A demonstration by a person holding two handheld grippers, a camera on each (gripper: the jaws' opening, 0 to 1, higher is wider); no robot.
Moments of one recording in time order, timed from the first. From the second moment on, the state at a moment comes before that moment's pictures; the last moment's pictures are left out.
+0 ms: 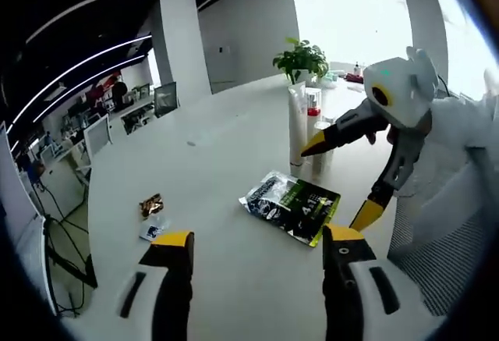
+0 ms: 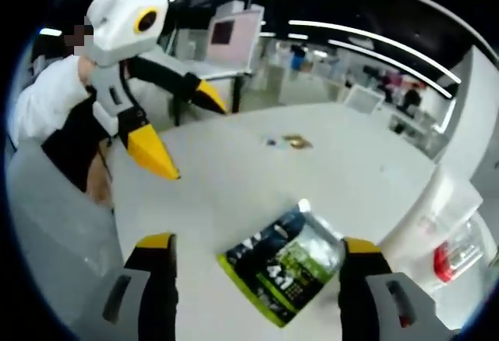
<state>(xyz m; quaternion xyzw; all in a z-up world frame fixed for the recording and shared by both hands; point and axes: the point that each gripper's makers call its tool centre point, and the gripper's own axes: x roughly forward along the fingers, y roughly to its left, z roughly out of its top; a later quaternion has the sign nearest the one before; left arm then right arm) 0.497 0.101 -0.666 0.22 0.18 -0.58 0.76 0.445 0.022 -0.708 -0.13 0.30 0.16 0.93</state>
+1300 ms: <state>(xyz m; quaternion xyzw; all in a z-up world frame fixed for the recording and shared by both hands) 0.476 0.132 -0.653 0.21 0.20 -0.59 0.75 0.382 -0.033 -0.654 -0.12 0.29 0.05 0.95</state>
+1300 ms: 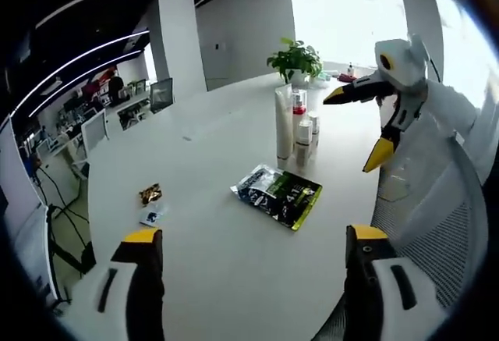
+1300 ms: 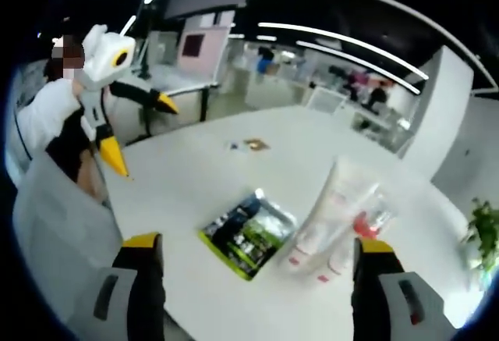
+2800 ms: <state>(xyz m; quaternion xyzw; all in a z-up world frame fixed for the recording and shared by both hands) 0.478 0.147 -0.663 0.17 0.23 -0.58 0.76 0.362 -0.053 -0.662 -0.09 0.30 0.01 0.95</state>
